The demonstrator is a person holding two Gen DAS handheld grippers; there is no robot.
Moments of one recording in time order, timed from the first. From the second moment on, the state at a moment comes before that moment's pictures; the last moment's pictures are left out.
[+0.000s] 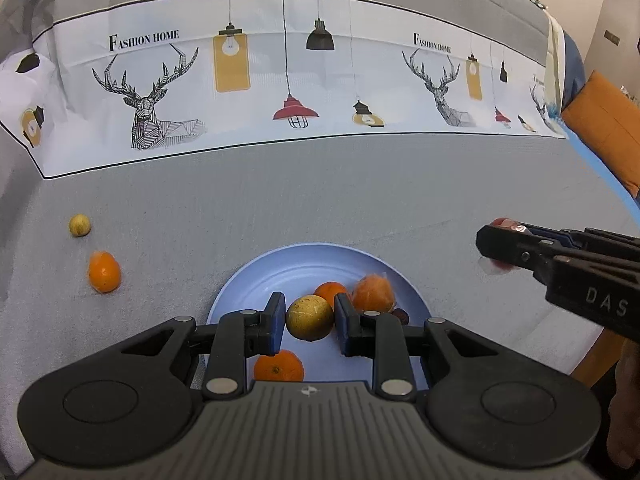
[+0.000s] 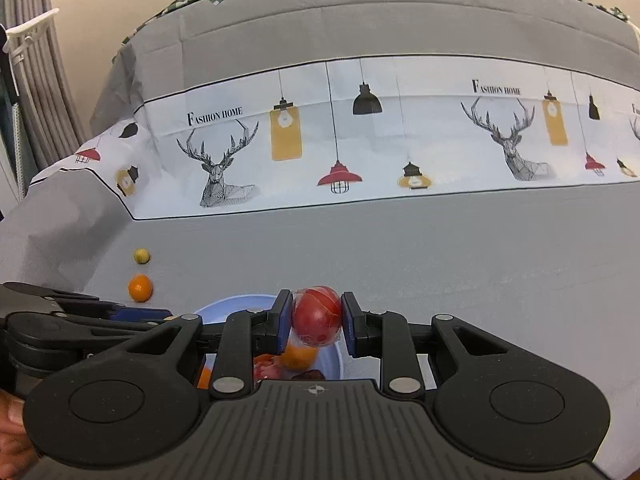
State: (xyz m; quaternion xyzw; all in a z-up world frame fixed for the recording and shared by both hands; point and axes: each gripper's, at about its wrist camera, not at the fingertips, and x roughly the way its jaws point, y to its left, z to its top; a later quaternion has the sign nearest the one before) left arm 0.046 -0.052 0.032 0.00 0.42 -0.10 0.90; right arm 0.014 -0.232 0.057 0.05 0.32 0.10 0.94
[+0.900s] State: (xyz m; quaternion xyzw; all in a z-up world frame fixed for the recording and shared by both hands) left arm 0.044 -0.052 0.029 0.00 0.44 -0.10 0.89; right arm 0.015 -0.215 0.051 0.04 0.32 0.13 0.94
